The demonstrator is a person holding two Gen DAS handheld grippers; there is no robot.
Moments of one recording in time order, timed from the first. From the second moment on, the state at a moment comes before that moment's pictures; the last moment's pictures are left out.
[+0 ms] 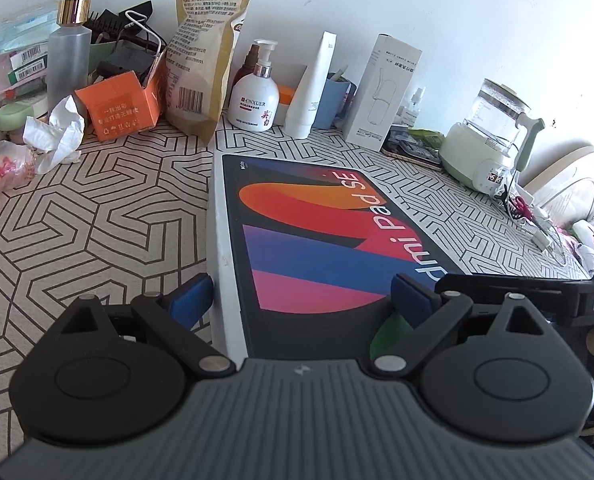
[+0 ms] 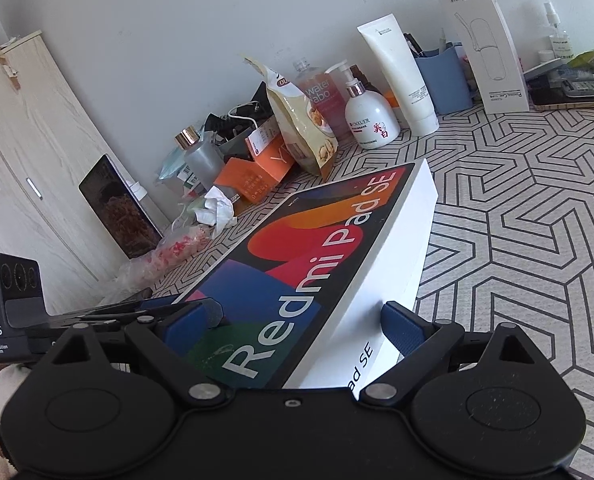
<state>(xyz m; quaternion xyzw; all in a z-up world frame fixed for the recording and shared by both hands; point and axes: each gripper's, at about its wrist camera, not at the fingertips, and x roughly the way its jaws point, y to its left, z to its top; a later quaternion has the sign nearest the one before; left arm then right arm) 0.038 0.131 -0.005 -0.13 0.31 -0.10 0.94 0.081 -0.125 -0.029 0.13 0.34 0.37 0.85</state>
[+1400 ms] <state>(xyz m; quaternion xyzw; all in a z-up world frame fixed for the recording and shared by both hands) 0.017 0.115 -0.007 -0.08 0.25 -0.08 0.96 0.065 -0.132 -0.028 0.09 0.30 0.39 0.87</state>
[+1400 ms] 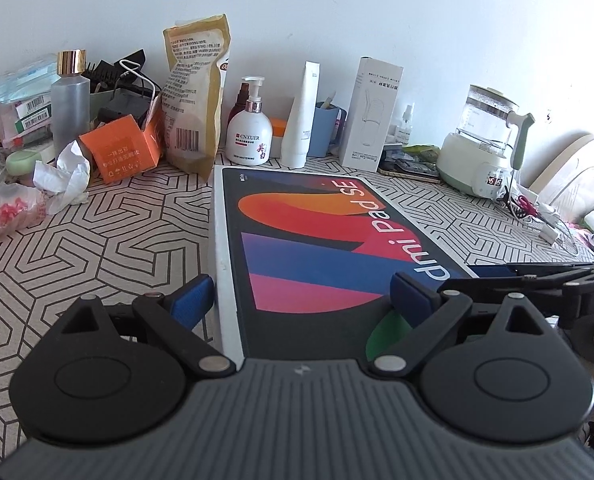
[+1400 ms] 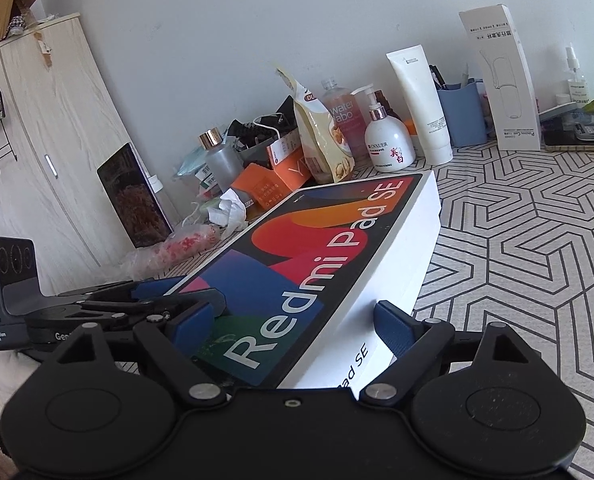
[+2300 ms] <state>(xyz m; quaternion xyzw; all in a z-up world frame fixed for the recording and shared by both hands) 0.028 0.113 -0.016 -0.07 0.30 -0.07 0.95 0.068 -0.129 -0.039 0.09 0.33 0.39 0.86</state>
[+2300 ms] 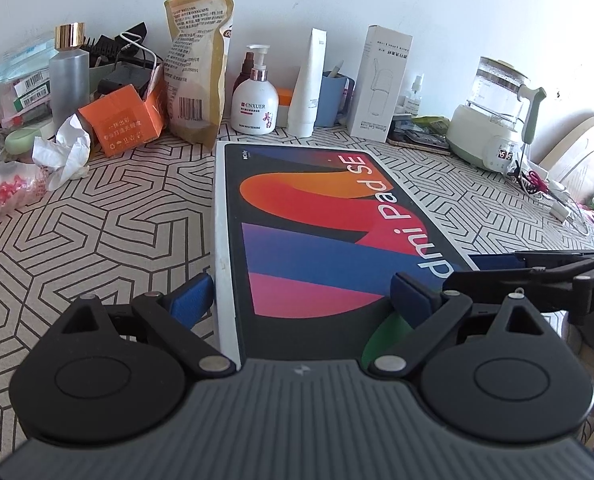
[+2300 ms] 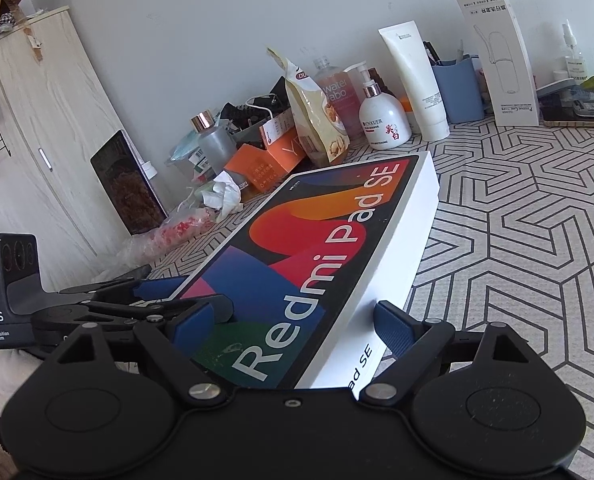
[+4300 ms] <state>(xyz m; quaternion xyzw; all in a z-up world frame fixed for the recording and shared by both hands) 0.067 0.122 -0.023 -0.14 0.39 -0.03 0.91 0.039 -0.127 -0.046 0.01 0.33 0.34 0.88</state>
